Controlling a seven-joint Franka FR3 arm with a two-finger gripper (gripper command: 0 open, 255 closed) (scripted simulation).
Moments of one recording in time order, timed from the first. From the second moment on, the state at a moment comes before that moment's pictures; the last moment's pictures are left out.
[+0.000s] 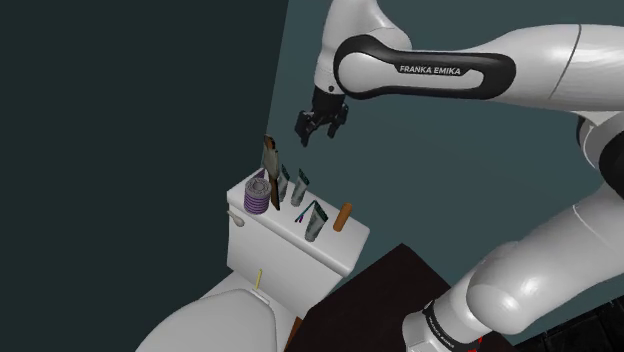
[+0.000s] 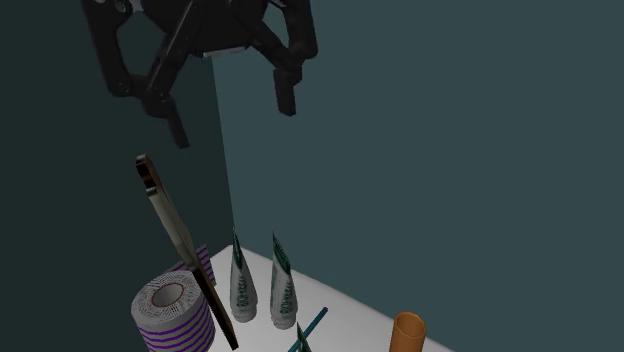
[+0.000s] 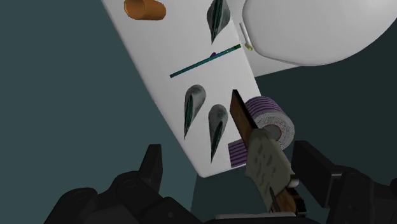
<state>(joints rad) 0.00 -0.10 0.30 -1.94 -0.14 1.87 0.36</state>
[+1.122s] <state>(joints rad) 0.13 0.47 0.33 -1.35 -0.39 1.78 0.56</state>
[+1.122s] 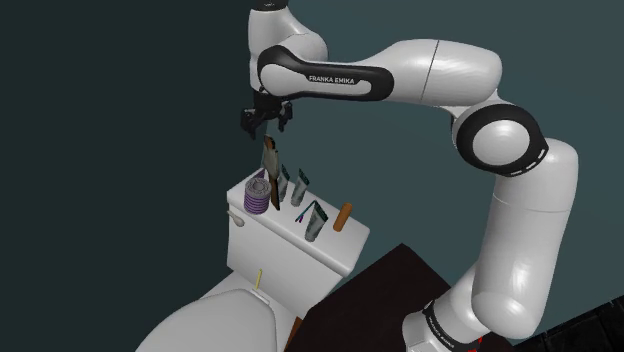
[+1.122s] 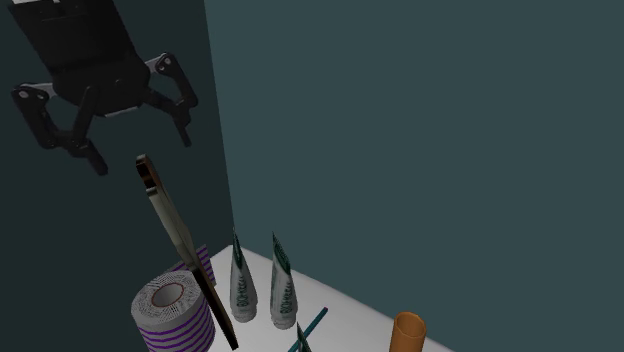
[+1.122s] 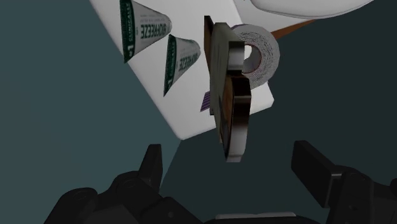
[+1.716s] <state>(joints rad) 0.12 0.46 0.32 -1.40 -0.39 1.83 0.57</state>
